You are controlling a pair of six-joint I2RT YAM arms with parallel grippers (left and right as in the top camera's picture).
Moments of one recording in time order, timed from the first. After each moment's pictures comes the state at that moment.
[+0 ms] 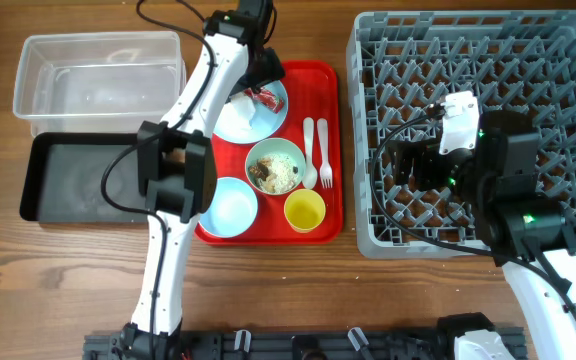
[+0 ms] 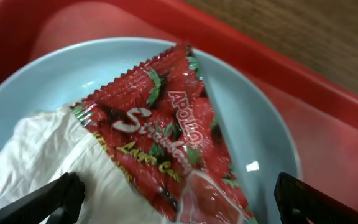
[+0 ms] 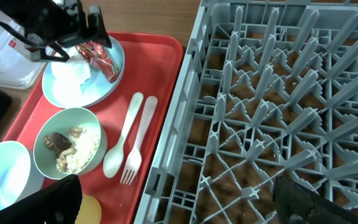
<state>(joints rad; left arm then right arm) -0.32 2.54 2.34 -1.15 -0.10 -0.74 0.12 1.04 0.95 -0.63 -0.22 0.02</state>
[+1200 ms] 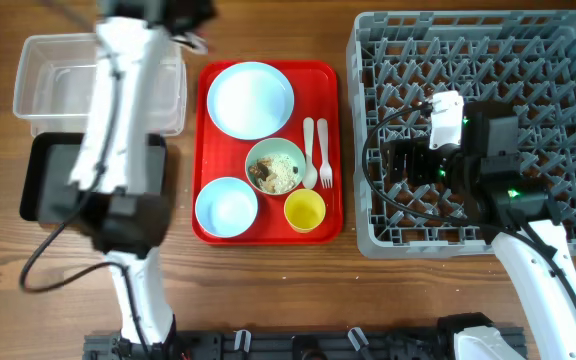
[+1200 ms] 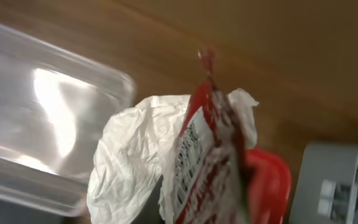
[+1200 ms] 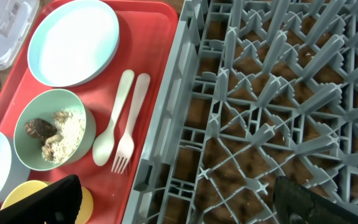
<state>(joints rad) -0.17 2.15 2.48 -1.27 -0.17 -0.54 0.12 1.16 0.95 -0.63 -0.22 0.02</state>
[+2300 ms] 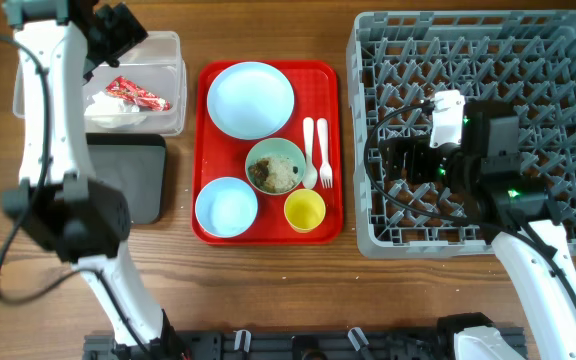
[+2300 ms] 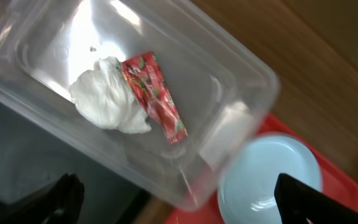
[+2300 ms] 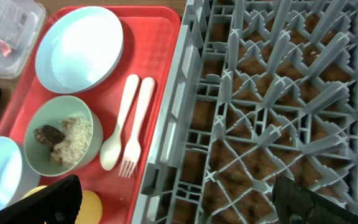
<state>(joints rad) 0.10 2.10 2.30 -1.35 -0.05 -0.52 0.12 1.16 0.95 -0.62 -0.24 0.07</state>
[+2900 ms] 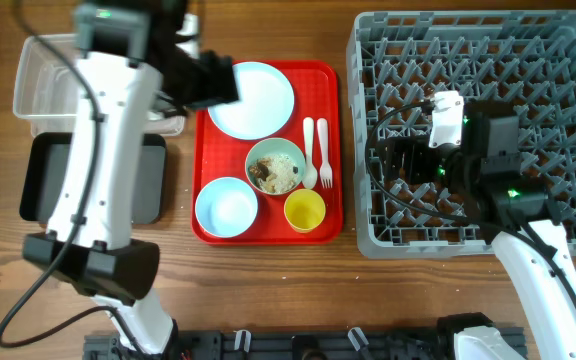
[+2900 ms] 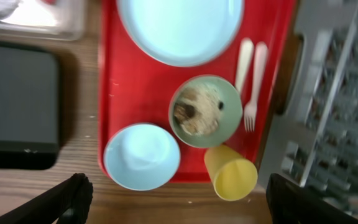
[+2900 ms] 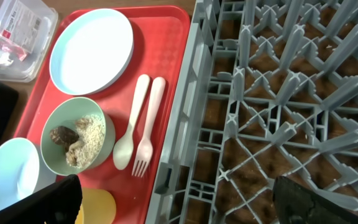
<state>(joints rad) -0.27 1.90 2.21 -1.65 0.11 -0.39 0.12 1.16 0.95 -0.62 -0.27 0.10</state>
